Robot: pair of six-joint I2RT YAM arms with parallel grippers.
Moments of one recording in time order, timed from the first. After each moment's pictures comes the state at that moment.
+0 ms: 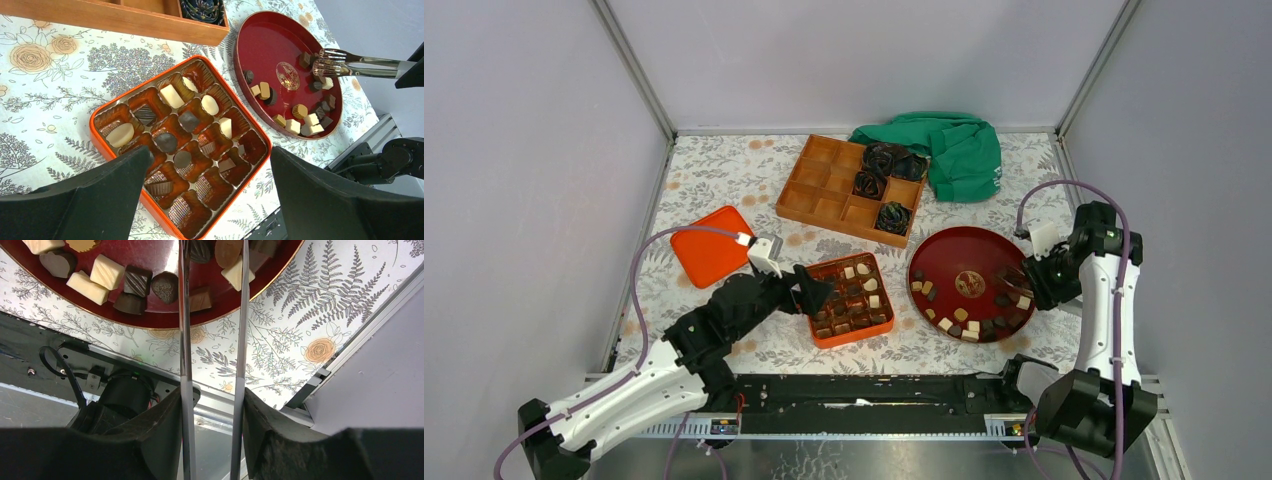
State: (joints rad) left arm -0.88 0.58 0.45 -0.18 -0.20 -0.57; right arm -0.33 1.08 1.05 -1.34 -0.16 -0.80
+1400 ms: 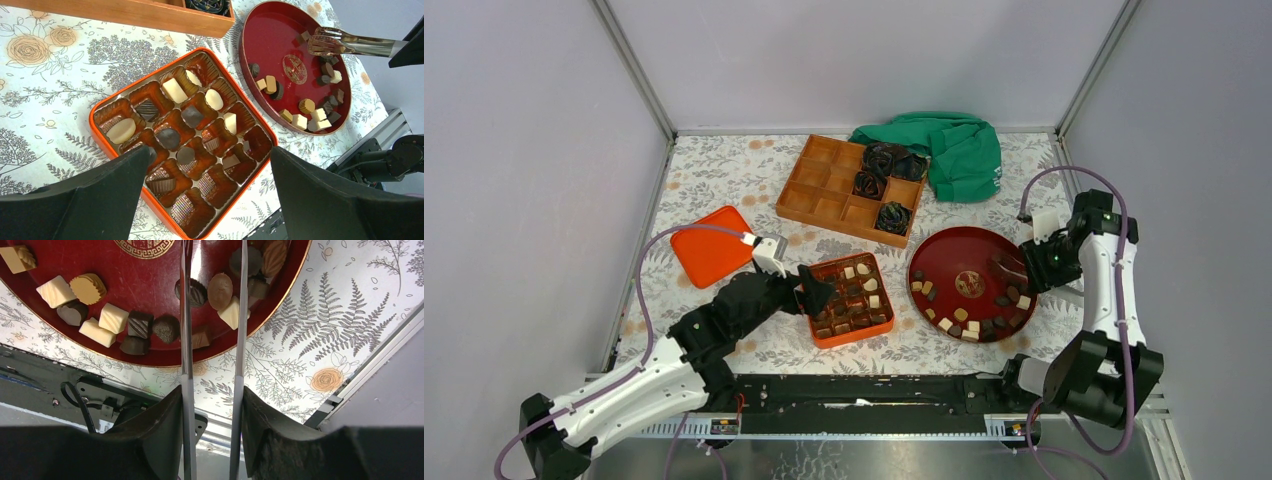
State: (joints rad) left arm -0.88 0.62 0.45 -0.18 -0.19 -0.56; right arm -0.33 1.25 1.07 -1.22 -0.23 -0.71
